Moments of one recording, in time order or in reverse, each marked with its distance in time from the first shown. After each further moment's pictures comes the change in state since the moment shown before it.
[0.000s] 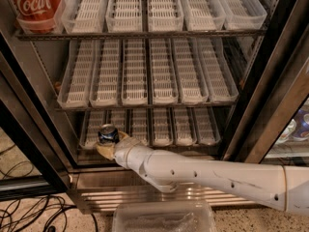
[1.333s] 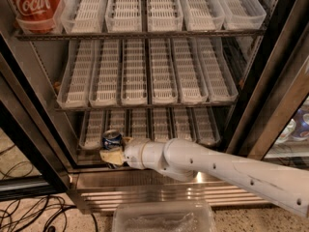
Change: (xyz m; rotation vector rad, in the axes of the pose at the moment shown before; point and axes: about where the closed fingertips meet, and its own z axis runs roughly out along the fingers) arm 0.006 0.014 -0.037 -0.250 0.093 0.069
